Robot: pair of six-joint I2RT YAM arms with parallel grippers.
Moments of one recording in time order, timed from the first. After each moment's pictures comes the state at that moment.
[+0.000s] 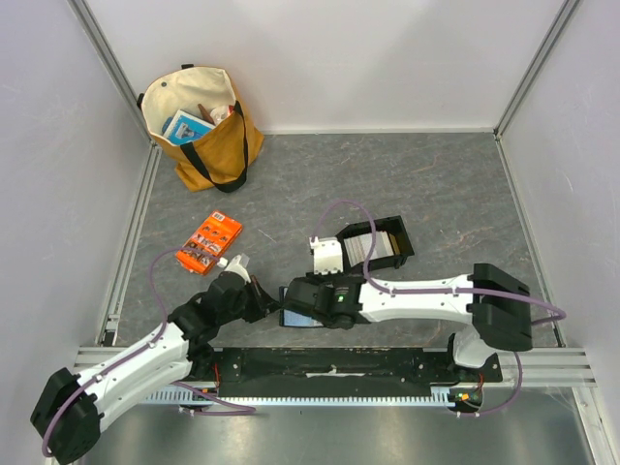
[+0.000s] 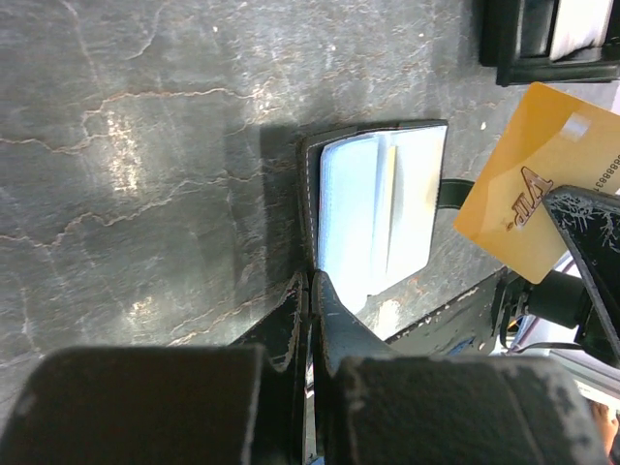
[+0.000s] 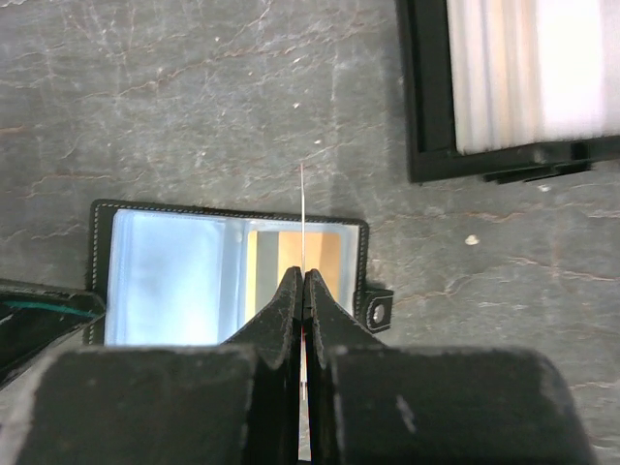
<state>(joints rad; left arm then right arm) -0.71 0.64 0.17 -0.19 0.08 -1.03 1.35 1.65 1.14 -0.71 0.85 1.06</state>
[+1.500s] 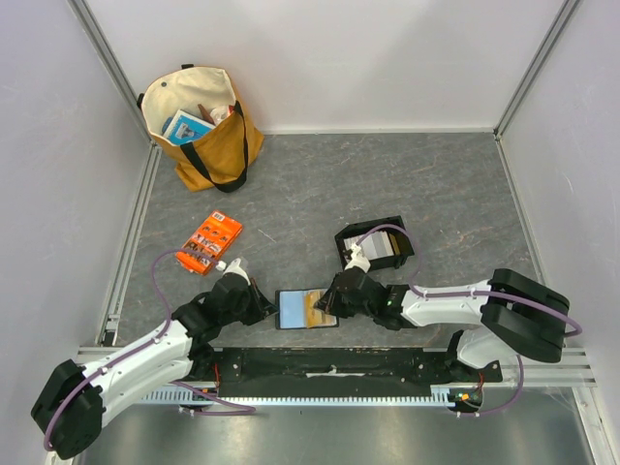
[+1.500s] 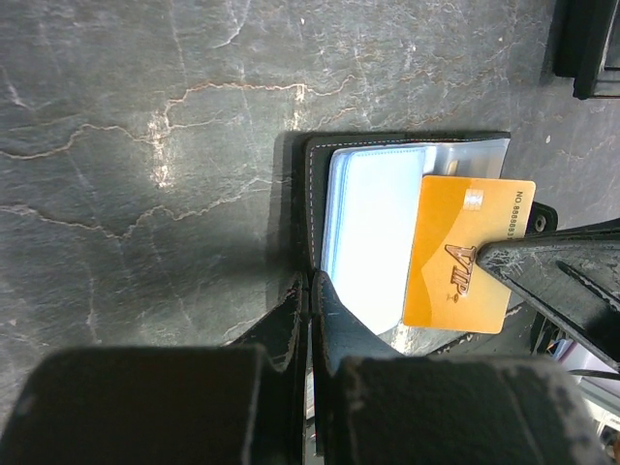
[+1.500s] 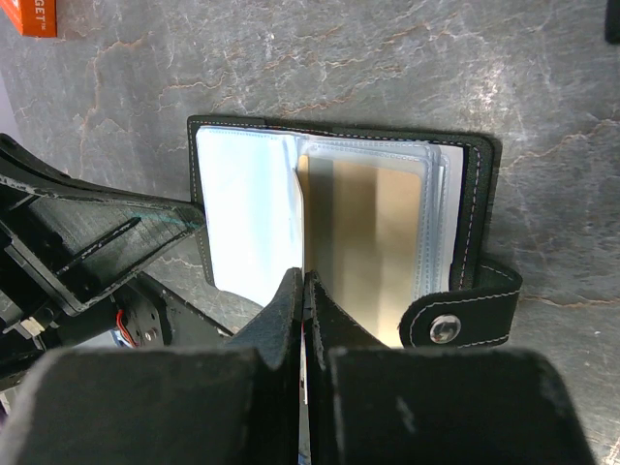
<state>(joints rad) -0.71 0.71 0.16 -0.21 0.03 -1.03 1.11 1.43 0.53 0.20 0.15 1.19</state>
